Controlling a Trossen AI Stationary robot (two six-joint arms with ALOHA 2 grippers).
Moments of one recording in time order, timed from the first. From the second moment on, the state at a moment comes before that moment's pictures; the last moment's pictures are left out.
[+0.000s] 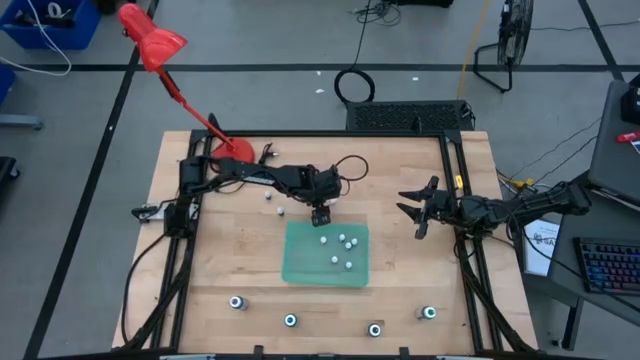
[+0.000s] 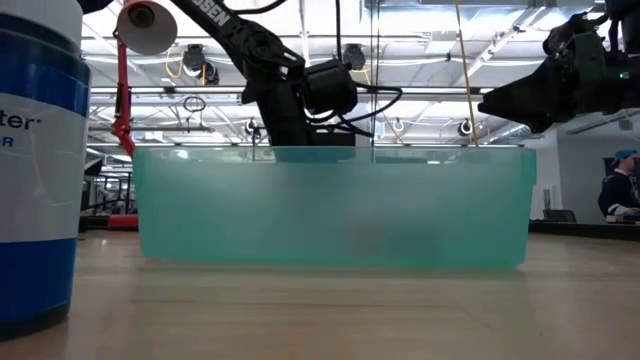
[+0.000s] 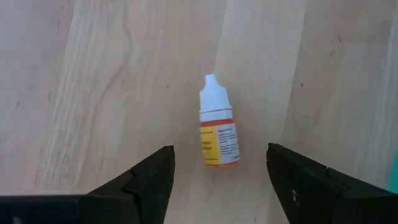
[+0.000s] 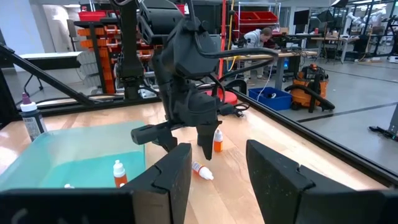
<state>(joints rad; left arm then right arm) 0.19 2.07 1.40 -0.49 -0.04 0.02 0.17 0.29 0.02 0.26 0.50 0.06</state>
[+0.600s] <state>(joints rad) 0.20 2.07 1.40 -0.48 -0.04 -0.01 0.17 0.29 0.02 0.26 0.50 0.06</state>
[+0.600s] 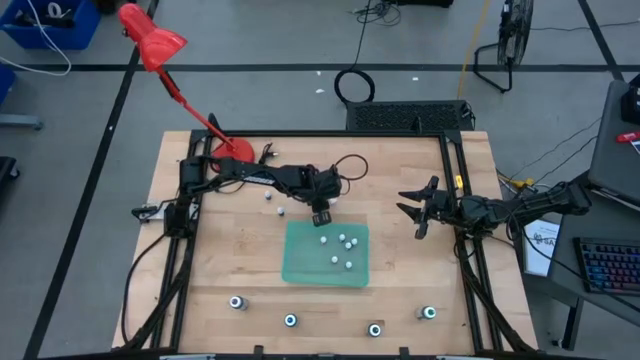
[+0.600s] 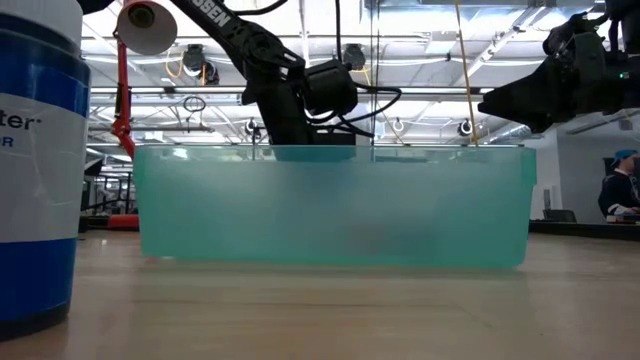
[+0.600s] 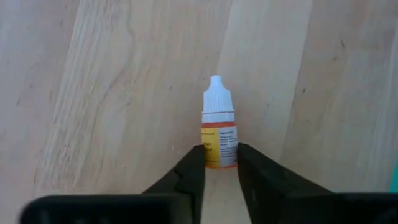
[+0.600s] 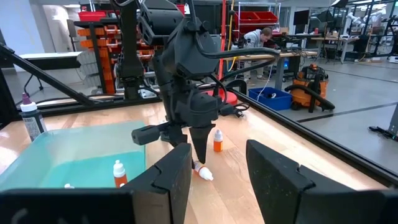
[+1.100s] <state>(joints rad) 0.20 2.05 1.40 -0.48 -0.05 0.00 0.17 0.29 0.02 0.26 0.50 0.06</state>
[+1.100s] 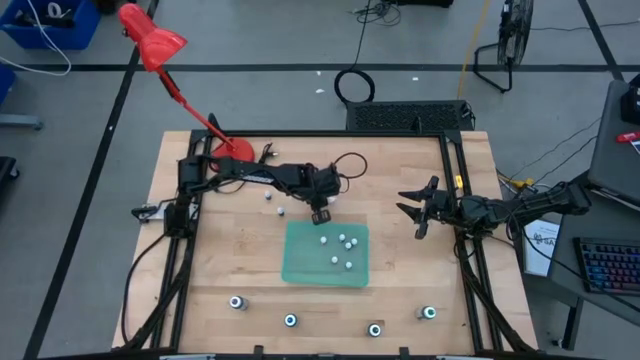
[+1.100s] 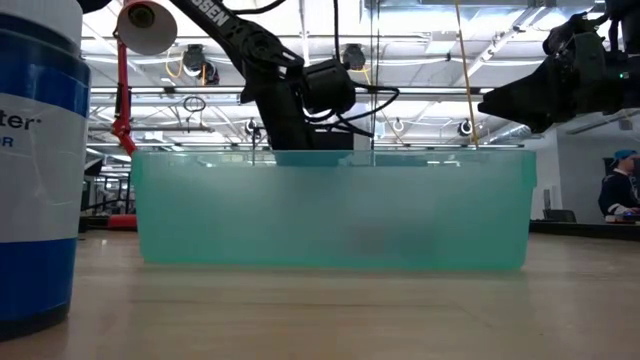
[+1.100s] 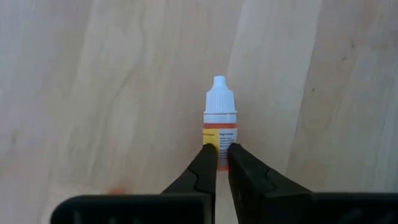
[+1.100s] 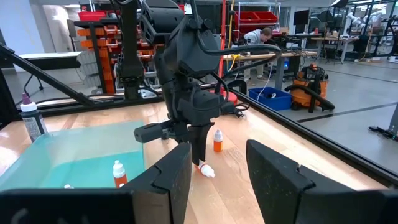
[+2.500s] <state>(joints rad) 0.14 1.80 1.40 -0.41 -0.11 0.15 0.17 0.29 0.02 0.26 0.50 0.06</state>
